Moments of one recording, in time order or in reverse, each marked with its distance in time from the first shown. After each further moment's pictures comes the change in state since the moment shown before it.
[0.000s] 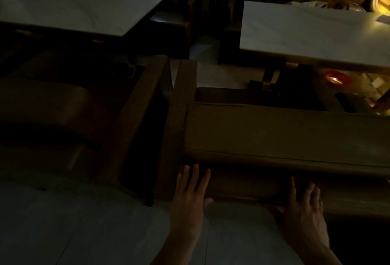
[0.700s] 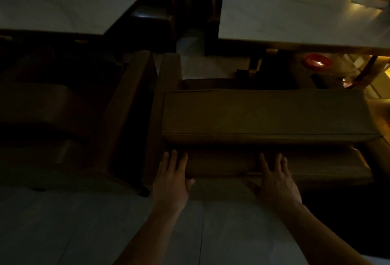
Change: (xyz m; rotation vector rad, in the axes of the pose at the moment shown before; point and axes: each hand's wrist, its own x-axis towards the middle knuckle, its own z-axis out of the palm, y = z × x) left_hand -0.006 0.032 -0.038 0.125 -0.167 -0.145; right_hand -0.004 0.032 -0.012 0.108 -0.023 -0.178
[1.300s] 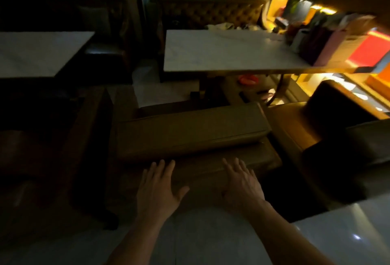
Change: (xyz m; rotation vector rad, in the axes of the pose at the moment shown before) left_hand -0.054 0.131 -0.098 0.008 -0.008 0.246; right_hand -0.126 0.060 -0.096 0.127 0.101 0.044
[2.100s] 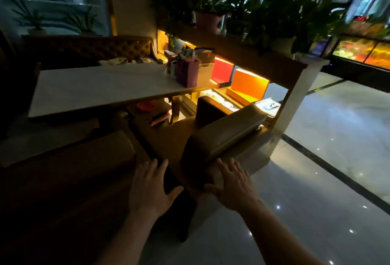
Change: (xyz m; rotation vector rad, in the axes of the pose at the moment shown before) left_hand -0.023 0.396 -0.013 -0.102 -0.006 0.415; right_hand -0.185 0.337 -0.135 0.062 0.298 0.338
